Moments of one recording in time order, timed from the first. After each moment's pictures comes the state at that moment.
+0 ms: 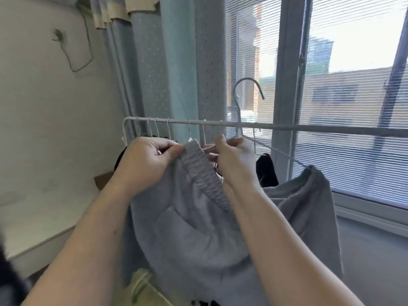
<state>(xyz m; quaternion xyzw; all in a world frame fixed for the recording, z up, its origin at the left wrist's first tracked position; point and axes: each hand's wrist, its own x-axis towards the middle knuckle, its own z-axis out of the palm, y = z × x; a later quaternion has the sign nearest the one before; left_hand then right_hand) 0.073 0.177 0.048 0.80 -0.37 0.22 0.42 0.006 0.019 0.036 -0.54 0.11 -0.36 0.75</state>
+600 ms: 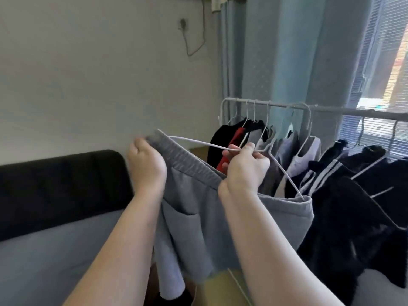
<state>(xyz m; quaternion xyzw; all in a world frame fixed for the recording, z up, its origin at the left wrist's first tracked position) 0.061 0.321 0.005 0.61 0.16 0.44 0.64 0.052 0.184 0.002 -0.38 0.14 -0.25 0.88</state>
